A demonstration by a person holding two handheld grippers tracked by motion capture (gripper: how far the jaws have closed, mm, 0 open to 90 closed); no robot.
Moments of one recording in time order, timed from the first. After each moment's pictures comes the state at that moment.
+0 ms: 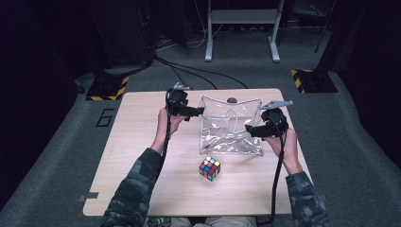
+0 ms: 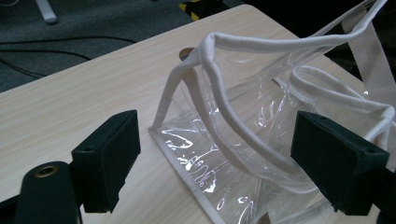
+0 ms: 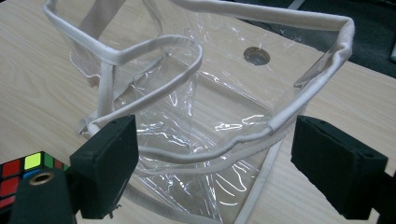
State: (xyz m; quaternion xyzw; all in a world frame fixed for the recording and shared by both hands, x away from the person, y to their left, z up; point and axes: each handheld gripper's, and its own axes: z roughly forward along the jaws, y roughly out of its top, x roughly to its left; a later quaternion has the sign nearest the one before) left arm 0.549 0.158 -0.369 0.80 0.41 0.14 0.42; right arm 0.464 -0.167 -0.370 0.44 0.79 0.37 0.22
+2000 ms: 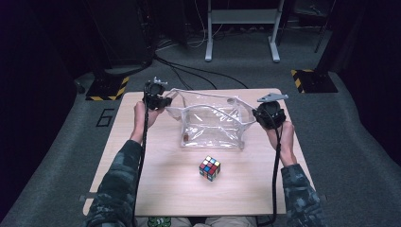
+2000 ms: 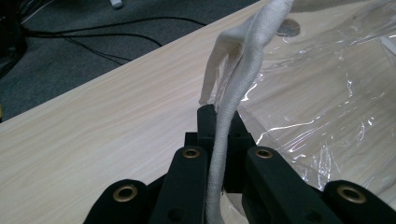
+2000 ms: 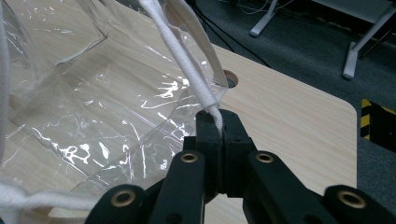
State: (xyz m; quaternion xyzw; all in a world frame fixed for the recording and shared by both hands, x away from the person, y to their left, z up) left arm 0.581 0.238 -0.368 0.81 0.44 0.21 0.33; right arm 0.484 -0.156 -0.362 0.44 0.77 0.36 0.29
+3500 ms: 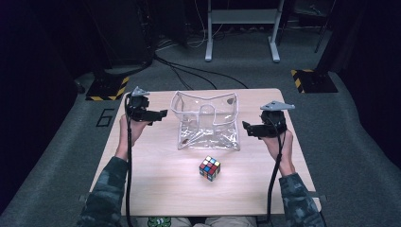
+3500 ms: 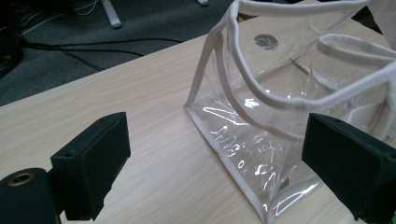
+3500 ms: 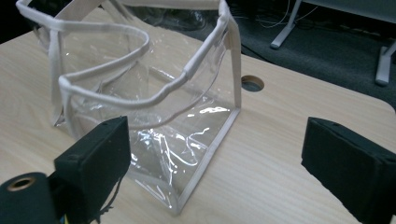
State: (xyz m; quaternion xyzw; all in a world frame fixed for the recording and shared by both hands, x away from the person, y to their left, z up) left arm 0.514 0.281 -0.365 0.77 0.44 0.21 0.40; right arm 0.455 -0.161 -0.370 0.44 0.75 0.42 0.26
